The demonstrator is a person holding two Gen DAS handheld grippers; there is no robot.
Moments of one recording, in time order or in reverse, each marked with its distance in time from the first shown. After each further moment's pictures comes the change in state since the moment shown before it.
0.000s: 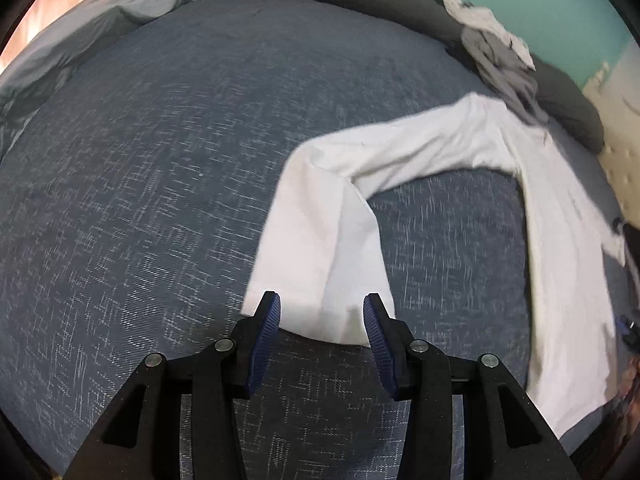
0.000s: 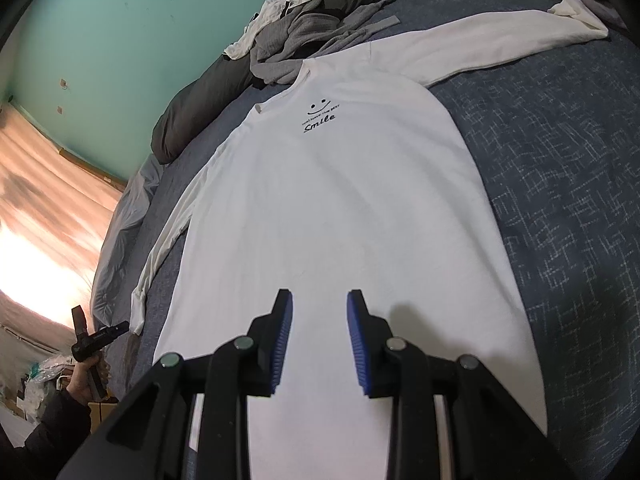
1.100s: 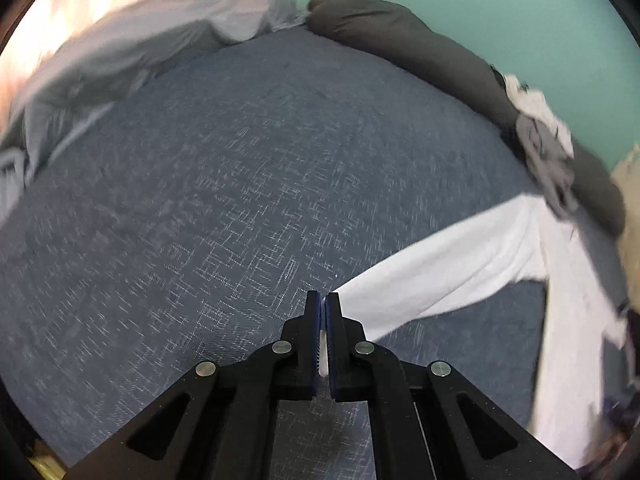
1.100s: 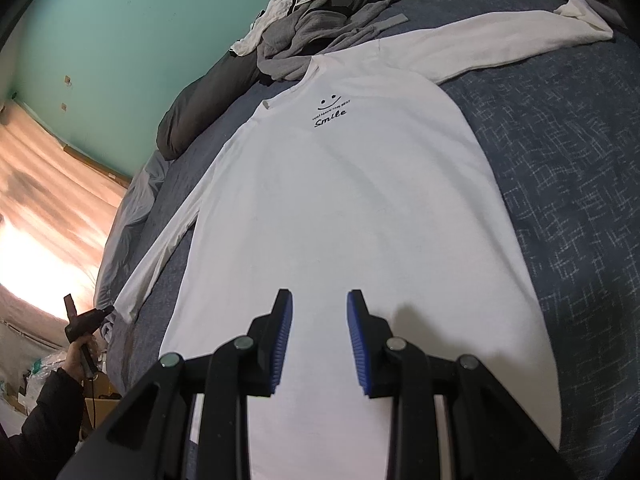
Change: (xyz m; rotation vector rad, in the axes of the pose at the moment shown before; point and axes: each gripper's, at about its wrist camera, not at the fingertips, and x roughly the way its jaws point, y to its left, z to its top) left arm -0.059 0.108 0.037 -0.250 -0.159 0.054; right arm -0.001 0.012 -0.004 -0.012 0.010 0.010
